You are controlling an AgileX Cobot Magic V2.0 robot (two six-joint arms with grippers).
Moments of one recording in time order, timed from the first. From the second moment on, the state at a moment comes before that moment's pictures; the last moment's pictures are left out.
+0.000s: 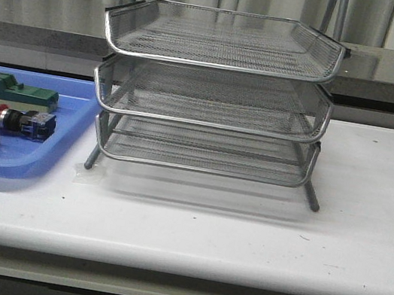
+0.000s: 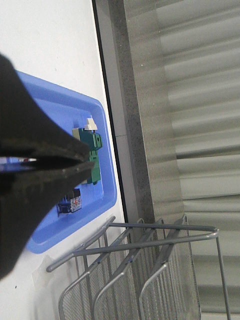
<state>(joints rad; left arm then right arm) -0.09 -0.01 0.00 0.06 0.04 -0.01 0.04 0.13 -0.29 0.01 0.38 0.08</state>
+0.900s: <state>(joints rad) -0.09 -0.01 0.00 0.06 0.04 -0.01 0.04 0.85 -0.57 0.65 0.52 0.03</state>
